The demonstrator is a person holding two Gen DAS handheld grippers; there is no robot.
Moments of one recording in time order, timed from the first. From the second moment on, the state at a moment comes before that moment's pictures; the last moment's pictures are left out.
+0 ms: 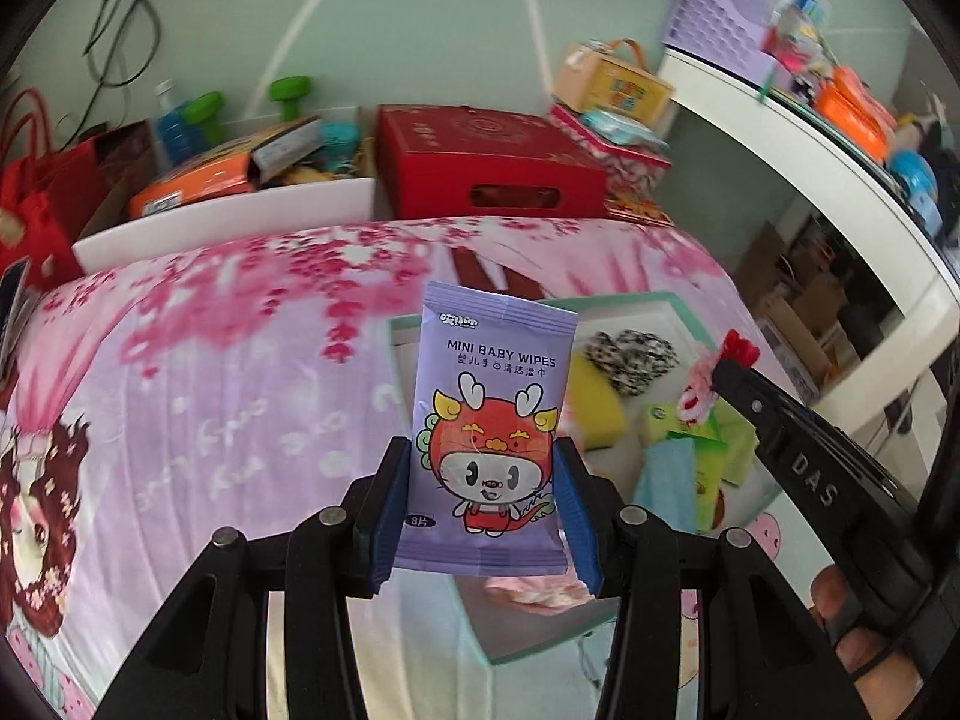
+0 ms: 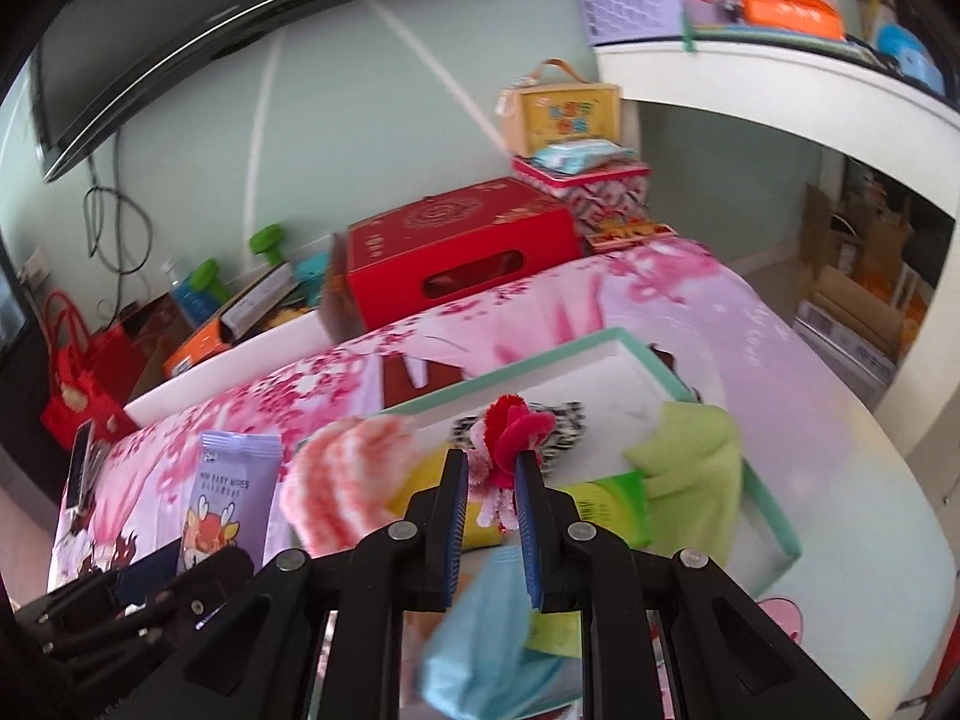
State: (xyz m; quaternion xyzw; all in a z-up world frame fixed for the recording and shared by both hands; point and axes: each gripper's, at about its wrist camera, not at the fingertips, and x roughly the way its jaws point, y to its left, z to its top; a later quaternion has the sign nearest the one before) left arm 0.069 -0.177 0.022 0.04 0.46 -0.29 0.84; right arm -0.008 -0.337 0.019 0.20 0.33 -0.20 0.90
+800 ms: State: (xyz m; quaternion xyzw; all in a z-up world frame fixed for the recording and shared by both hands) left arm 0.058 -0.224 0.010 0.07 0.45 -0.32 0.83; right arm -0.011 -0.362 0.015 0.22 0.33 -0.21 0.89
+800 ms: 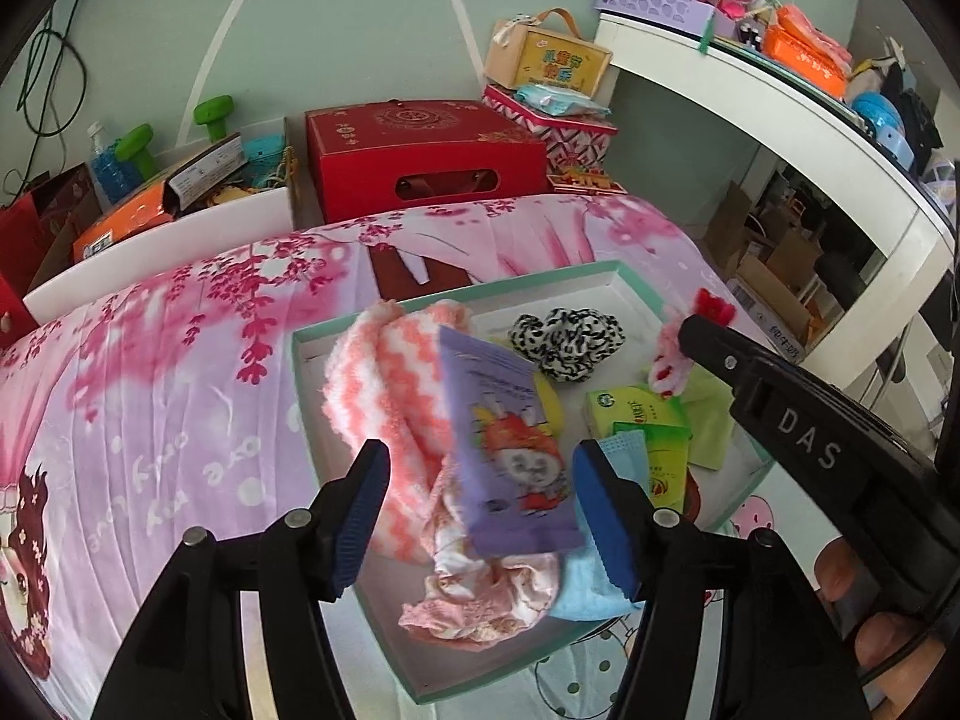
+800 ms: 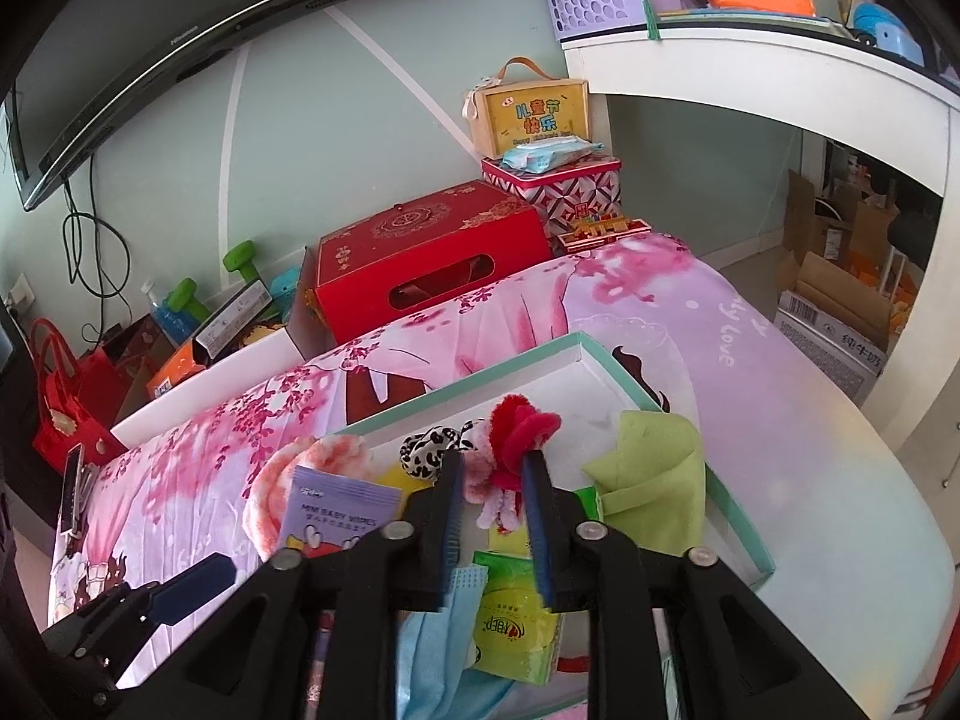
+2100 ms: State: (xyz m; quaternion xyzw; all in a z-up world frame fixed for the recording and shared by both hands) left arm 0.115 -0.099 0.004 0.00 0.47 -0.05 0.88; right arm 0.001 -0.321 0.013 0.12 0.45 -0.23 0.86
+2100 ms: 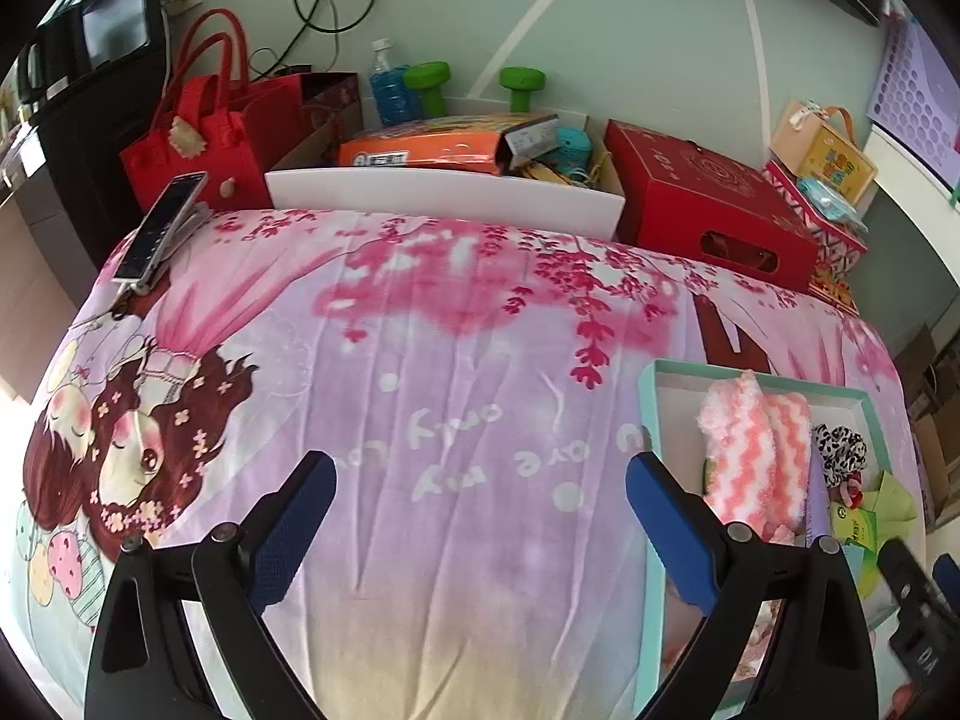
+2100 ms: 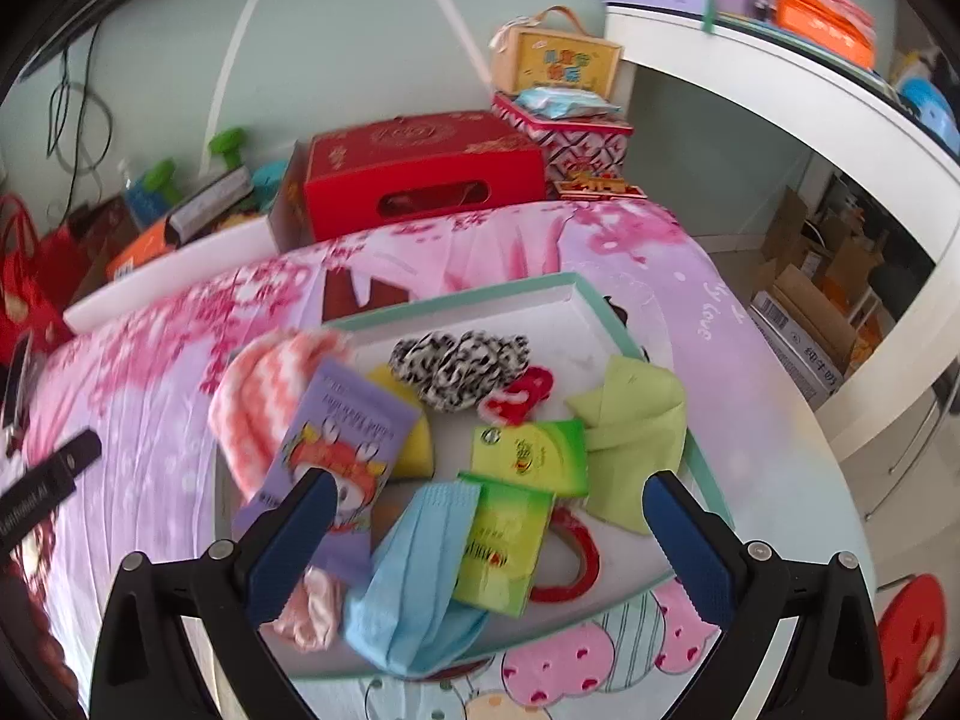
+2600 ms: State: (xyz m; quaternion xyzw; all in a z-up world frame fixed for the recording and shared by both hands) left arm 0.105 -0.050 0.009 0.00 0.50 0.00 0.87; right arm 0.008 -0.275 0.010 0.08 0.48 -0.19 0.85
